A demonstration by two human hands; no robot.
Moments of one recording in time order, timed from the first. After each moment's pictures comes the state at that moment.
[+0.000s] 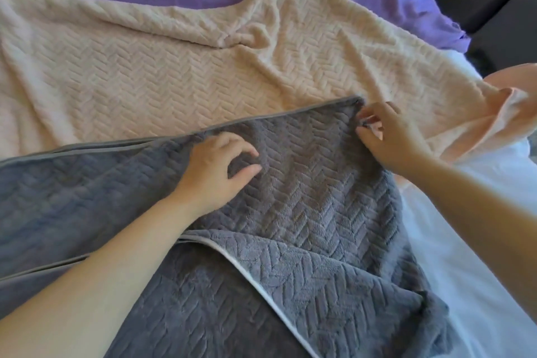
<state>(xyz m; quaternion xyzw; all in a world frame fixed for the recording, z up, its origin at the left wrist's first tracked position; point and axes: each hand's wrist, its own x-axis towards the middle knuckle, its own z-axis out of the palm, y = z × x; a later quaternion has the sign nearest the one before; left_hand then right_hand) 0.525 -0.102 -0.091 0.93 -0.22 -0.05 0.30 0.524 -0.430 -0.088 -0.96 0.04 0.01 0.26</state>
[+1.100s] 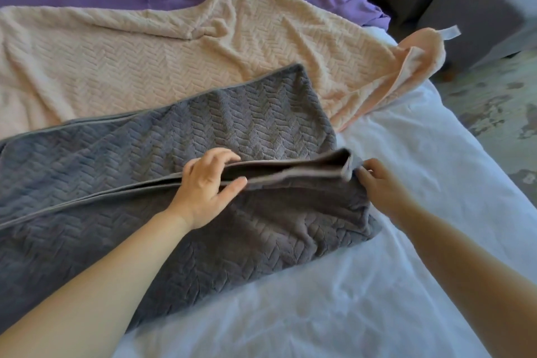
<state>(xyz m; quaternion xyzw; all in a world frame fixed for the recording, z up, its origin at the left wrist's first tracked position) 0.384 -0.111 -0.080 0.92 -0.25 -0.08 0.29 0.304 -0.431 -0.065 -0.83 0.29 0.10 0.47</state>
